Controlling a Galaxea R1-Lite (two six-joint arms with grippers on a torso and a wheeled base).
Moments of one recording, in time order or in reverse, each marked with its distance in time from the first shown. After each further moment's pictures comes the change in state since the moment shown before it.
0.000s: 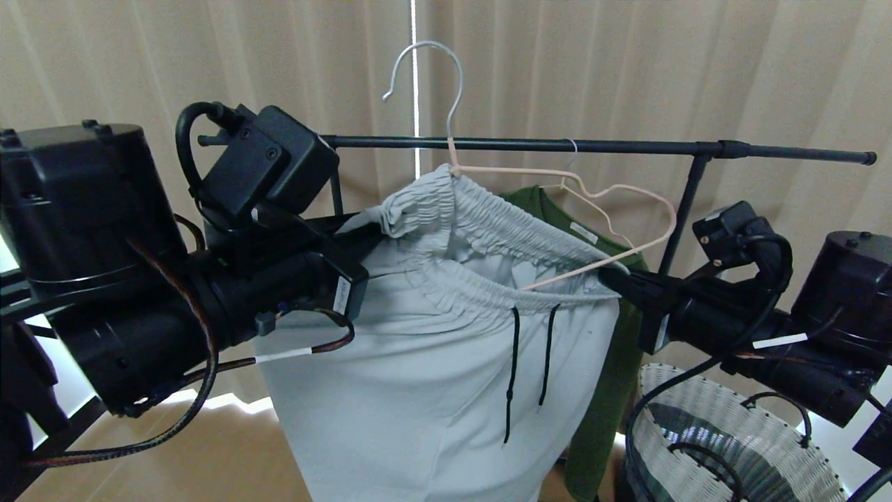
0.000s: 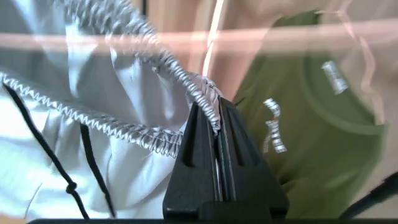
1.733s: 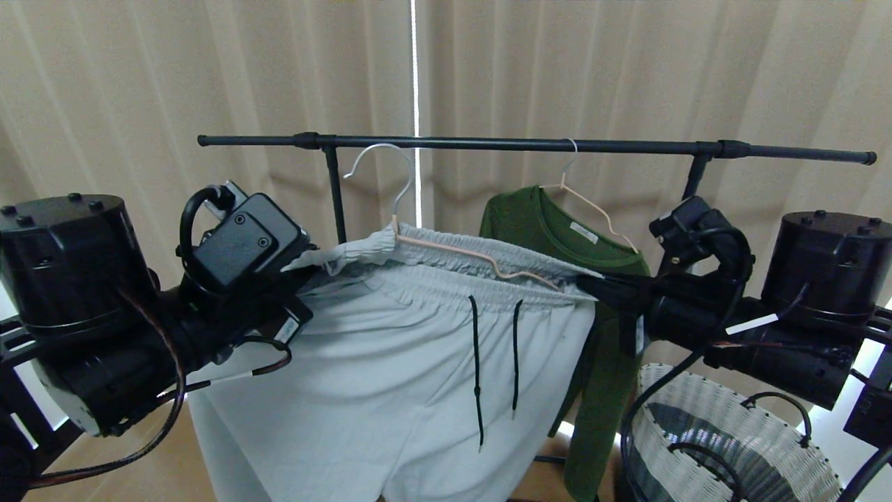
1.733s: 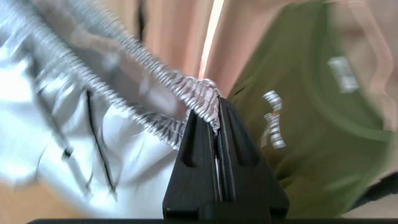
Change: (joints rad) left arm 0.177 -0.005 0.181 -0.120 0.020 0.273; right arm 0.071 -0.006 -0.132 0.253 -0.004 -0.079
